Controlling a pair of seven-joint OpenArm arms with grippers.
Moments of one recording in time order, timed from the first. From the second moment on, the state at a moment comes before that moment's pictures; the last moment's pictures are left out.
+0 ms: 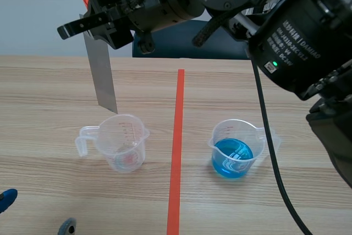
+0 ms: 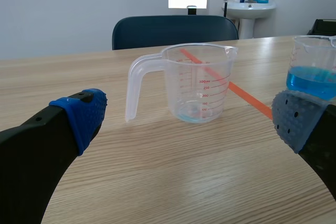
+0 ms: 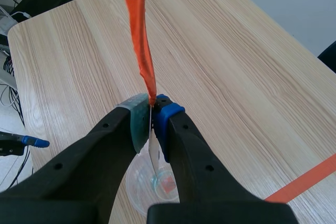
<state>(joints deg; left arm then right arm) 26.7 -9.2 -12.2 47.6 22.9 -21.4 -89.0 28.1 9.7 -38.1 100.9 37.9 11.6 -48.5</state>
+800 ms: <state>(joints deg) 26.7 -9.2 -12.2 47.6 22.9 -21.4 -89.0 28.1 9.7 -38.1 100.9 41.1 11.6 -48.9</state>
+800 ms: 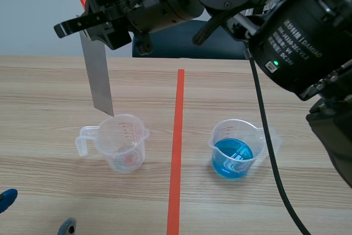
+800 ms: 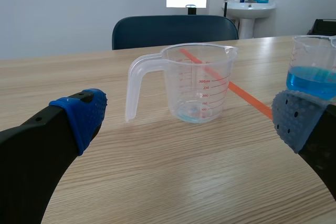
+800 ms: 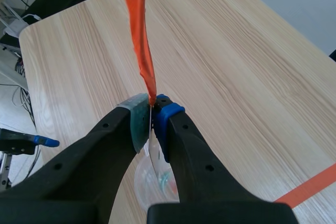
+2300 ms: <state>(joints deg) 26.7 -9.2 -12.2 47.6 22.9 -21.4 -89.0 18.8 14.7 -38.1 100.9 37.8 20.4 -37.7</state>
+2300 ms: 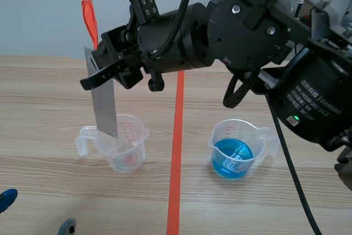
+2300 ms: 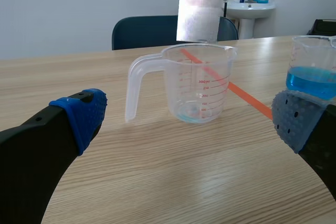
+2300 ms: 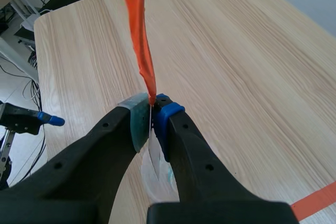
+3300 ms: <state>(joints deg) 26.7 -9.2 -12.2 47.6 22.9 -21.4 -89.0 14.9 19.0 -38.1 97.1 30.7 20.6 -21.5</state>
